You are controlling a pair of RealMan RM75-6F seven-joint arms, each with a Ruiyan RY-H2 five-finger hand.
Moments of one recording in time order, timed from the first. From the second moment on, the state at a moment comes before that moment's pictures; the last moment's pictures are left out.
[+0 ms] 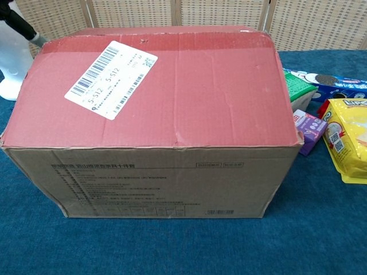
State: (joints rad) left arm -0.64 -1.28 -0.23 -1.49 1.49 1.13 0.02; right arm 0.05 -1.06 0.05 -1.69 -1.54 1.52 -0.05
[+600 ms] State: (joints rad) left arm -0.75 -1.25 -0.36 -1.45 1.42 1.15 0.06; right arm 0.05 -1.06 0.05 -1.69 -1.53 1.50 -0.06
